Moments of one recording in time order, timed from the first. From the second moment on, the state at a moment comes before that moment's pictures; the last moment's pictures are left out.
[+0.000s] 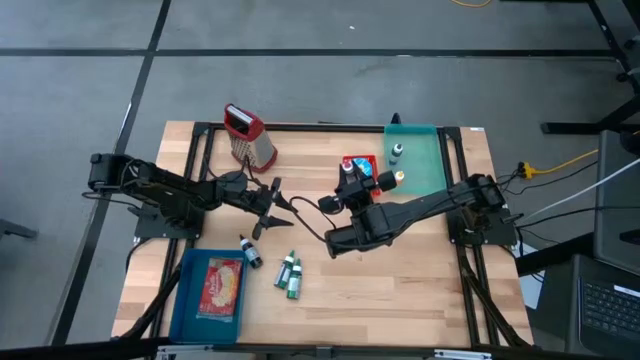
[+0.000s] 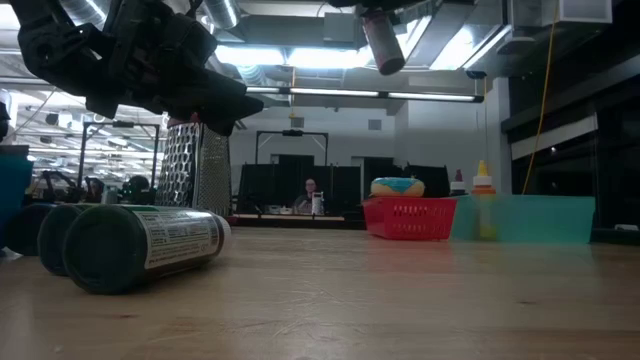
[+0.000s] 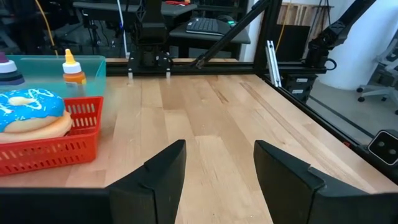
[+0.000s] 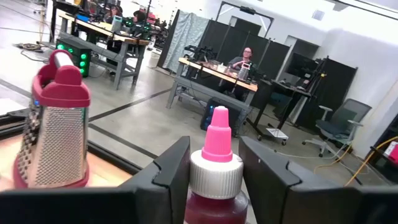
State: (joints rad) left arm 0.13 1.30 0.29 0.85 0.38 -0.01; right arm 0.32 1.93 1.76 -1.28 1.57 1.16
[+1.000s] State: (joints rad) left arm 0.16 1.30 0.29 0.83 0.38 0.01; right arm 0.30 1.93 1.76 -1.17 1.56 1.17
